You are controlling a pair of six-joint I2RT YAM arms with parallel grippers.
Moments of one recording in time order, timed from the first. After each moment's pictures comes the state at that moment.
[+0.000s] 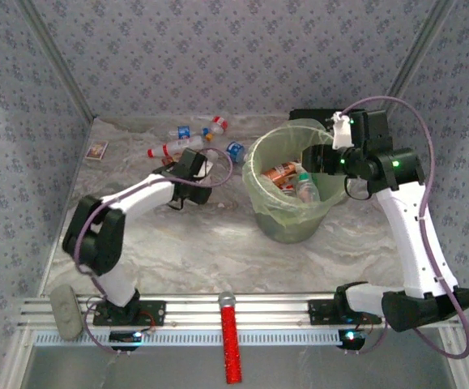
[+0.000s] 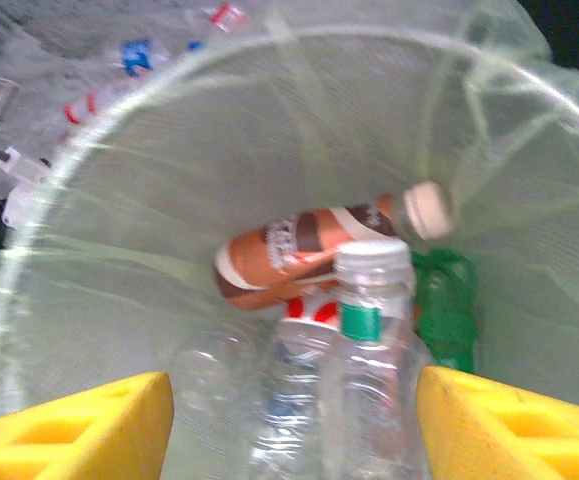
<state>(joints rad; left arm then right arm) -0.54 1.64 1.11 -0.48 -0.15 -0.01 0.22 1.24 1.61 -1.12 -0.25 0.19</state>
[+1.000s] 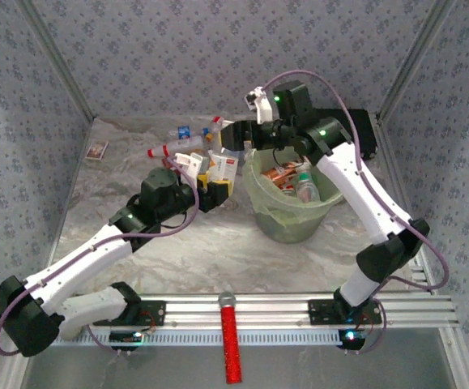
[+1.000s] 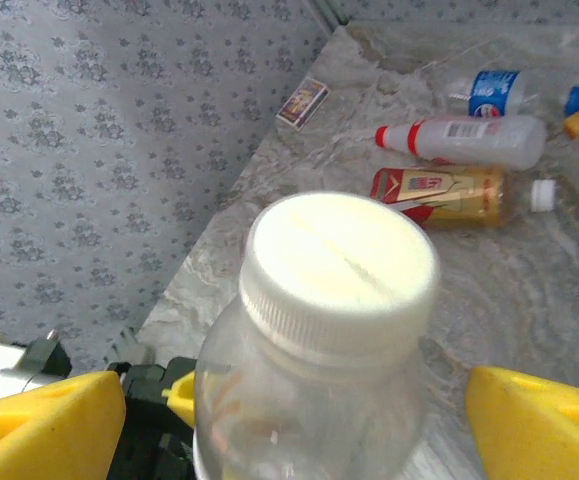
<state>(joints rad) -0.75 1.05 0.85 -0.05 0.12 -0.34 0.57 1.64 1.88 -0.80 -0.50 0.39</state>
